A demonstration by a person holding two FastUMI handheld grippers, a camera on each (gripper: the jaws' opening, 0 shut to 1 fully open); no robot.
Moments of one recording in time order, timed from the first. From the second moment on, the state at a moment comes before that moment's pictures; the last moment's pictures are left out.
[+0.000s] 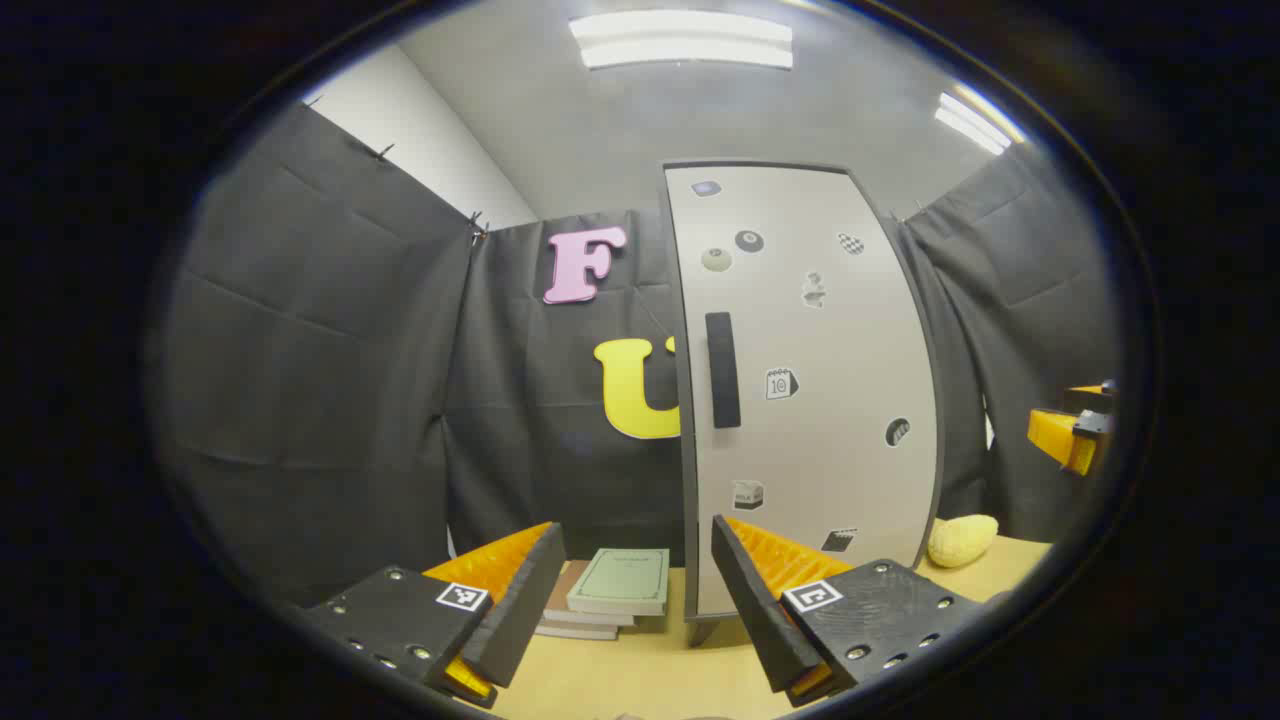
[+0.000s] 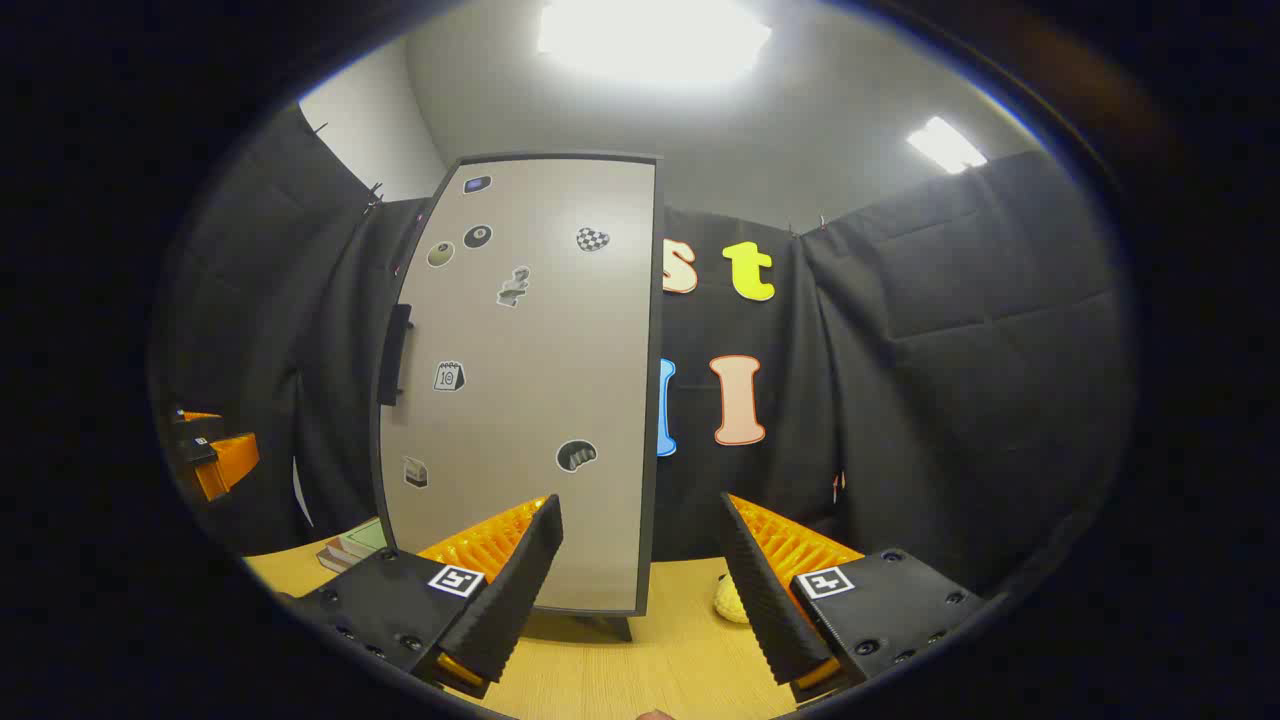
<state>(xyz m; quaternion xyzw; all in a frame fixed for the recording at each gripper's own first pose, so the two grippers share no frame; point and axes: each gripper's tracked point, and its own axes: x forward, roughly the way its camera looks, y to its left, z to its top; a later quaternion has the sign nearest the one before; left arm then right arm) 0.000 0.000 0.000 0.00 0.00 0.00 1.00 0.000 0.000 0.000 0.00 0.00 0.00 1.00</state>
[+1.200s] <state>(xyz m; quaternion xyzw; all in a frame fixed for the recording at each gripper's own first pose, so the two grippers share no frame) -0.015 0.091 -0.012 0.01 0.01 0.08 1.00 0.058 0.101 0.070 0.01 -0.01 0.09 1.00</state>
